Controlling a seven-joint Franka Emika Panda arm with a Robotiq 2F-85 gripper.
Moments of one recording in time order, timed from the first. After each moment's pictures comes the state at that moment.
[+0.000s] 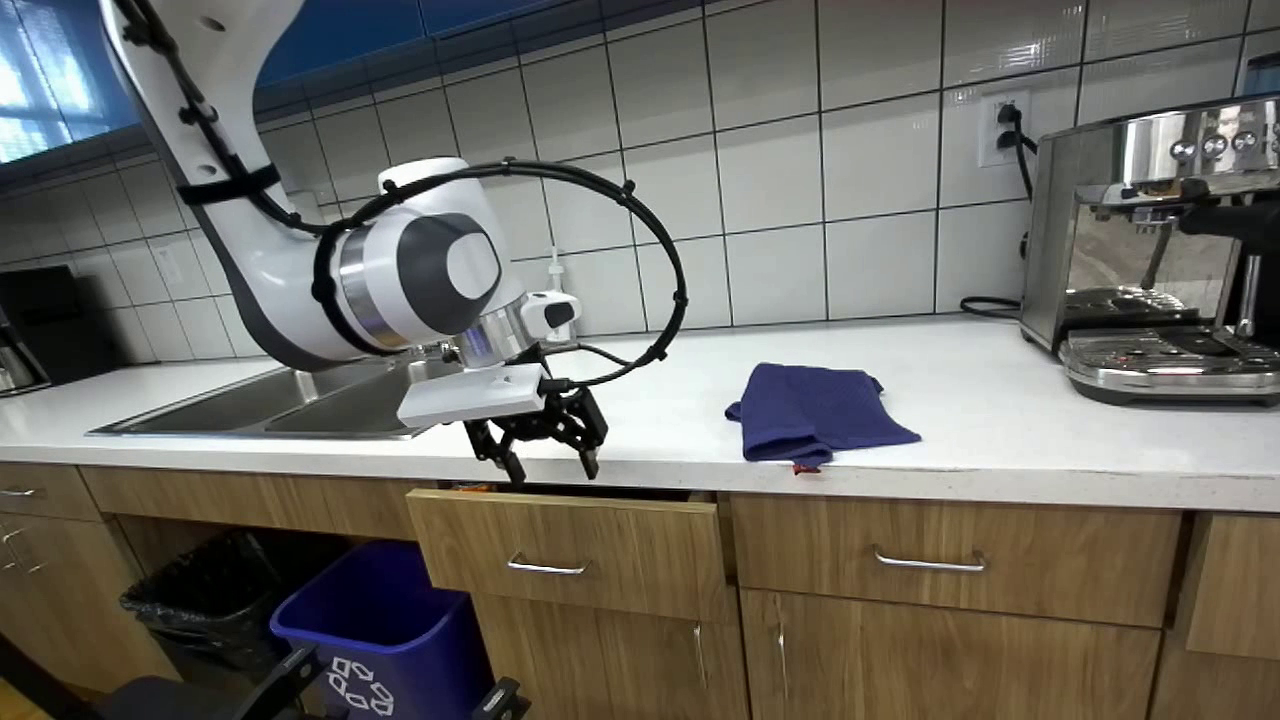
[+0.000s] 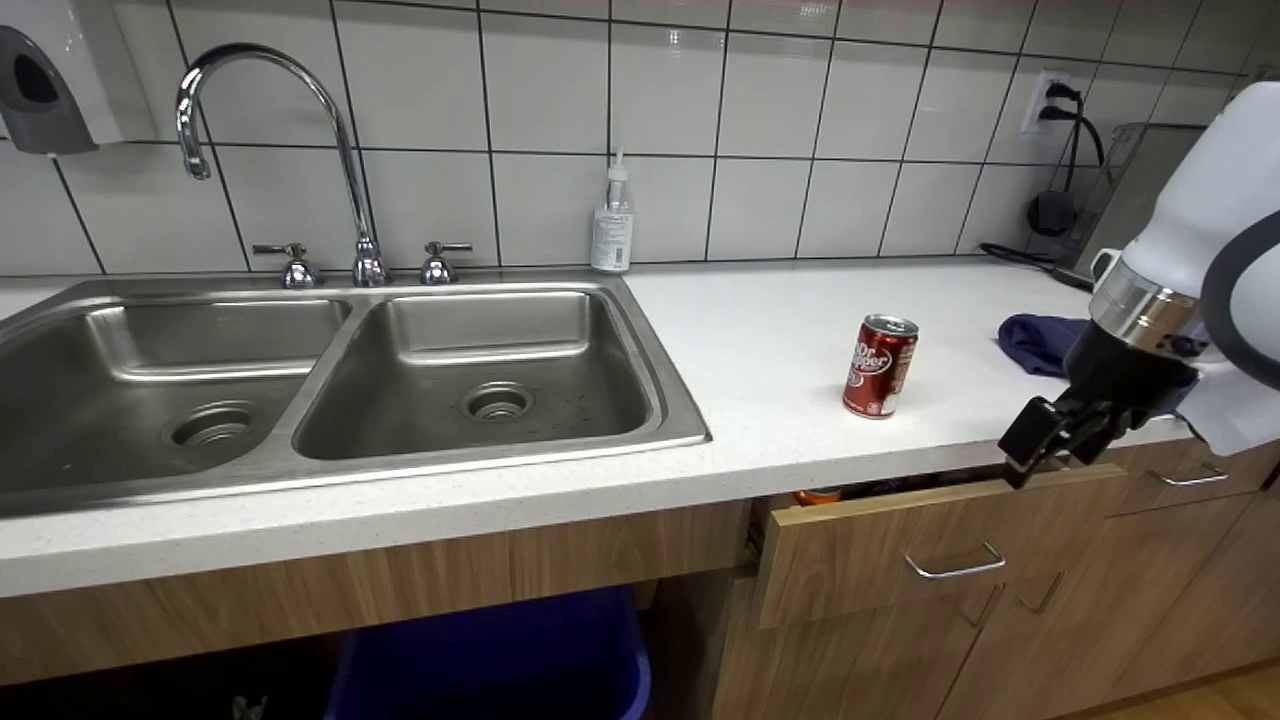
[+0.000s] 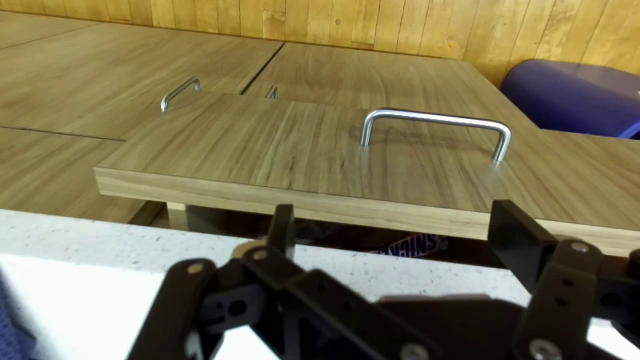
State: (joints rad) arm 0.09 0.17 -0.21 -2.70 -0.26 3.08 -0.03
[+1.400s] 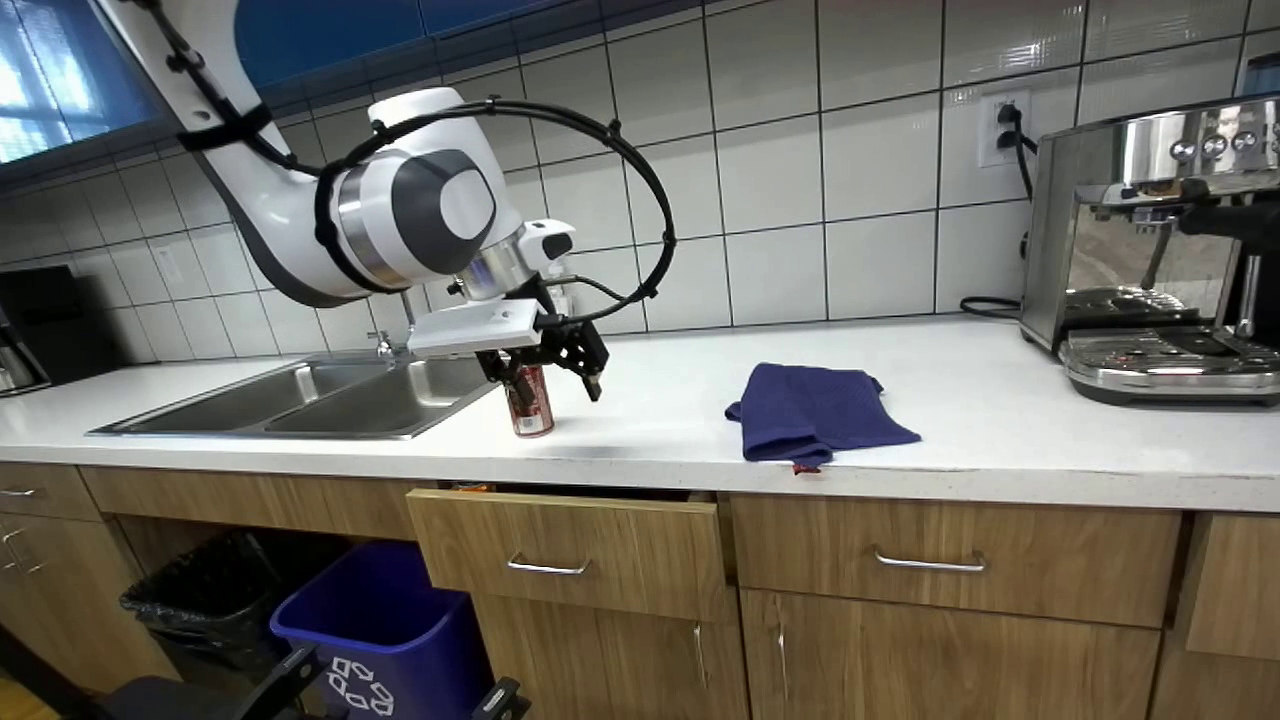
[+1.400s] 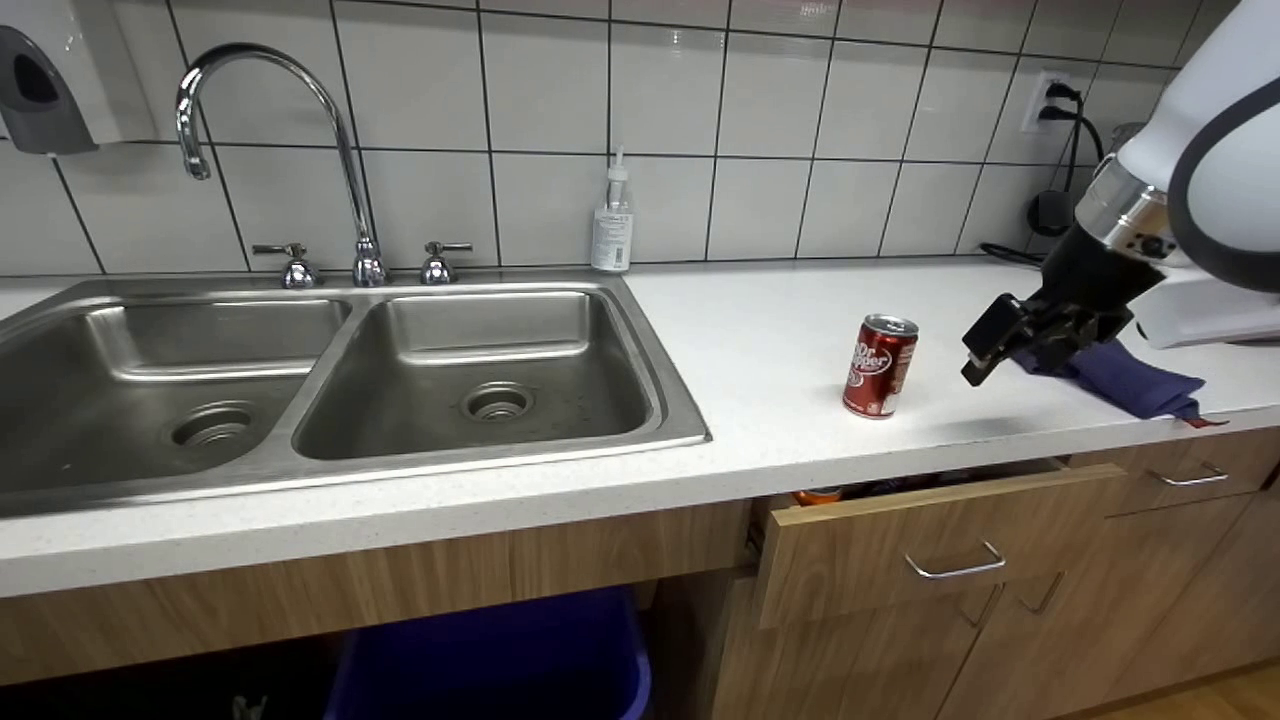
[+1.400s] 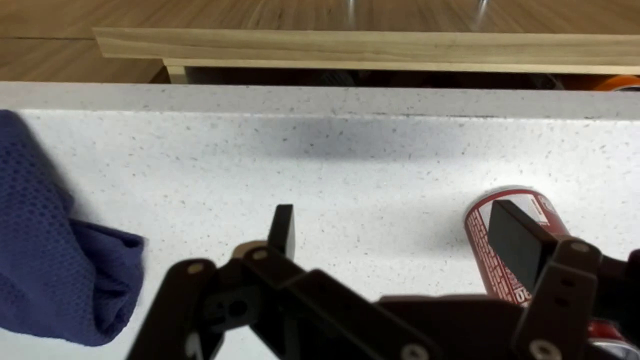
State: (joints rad) arm 0.10 0.08 -0.19 -2.63 -0.16 3.08 -0.01
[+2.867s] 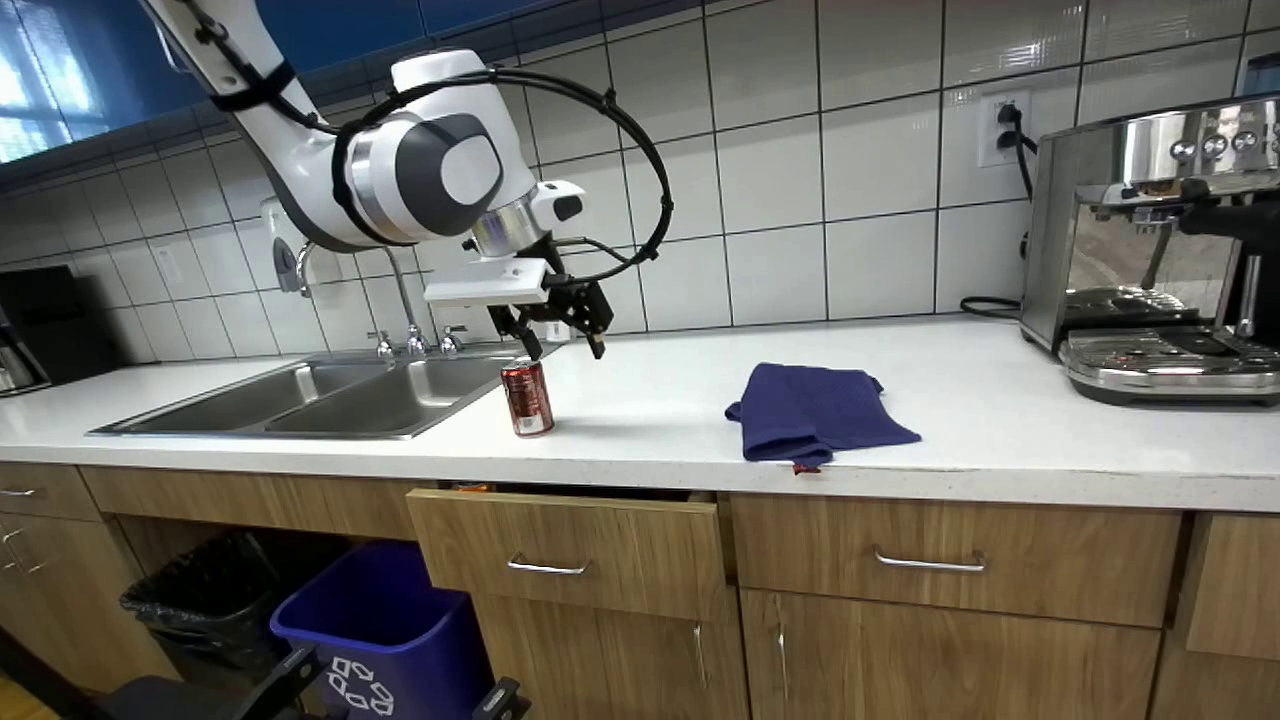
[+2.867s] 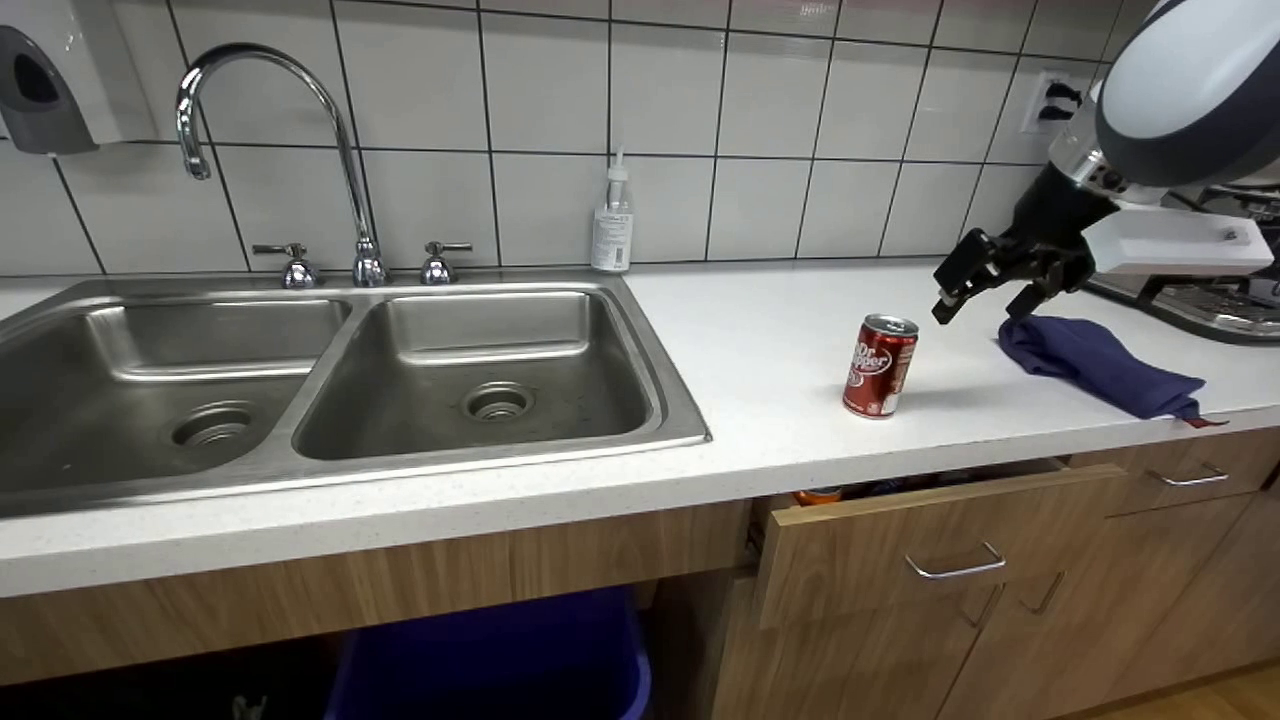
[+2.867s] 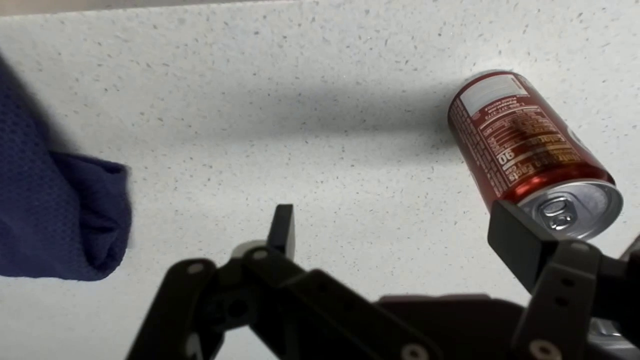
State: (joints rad) arm 0.06 0.08 -0.10 -2.51 0.06 3.00 -0.12
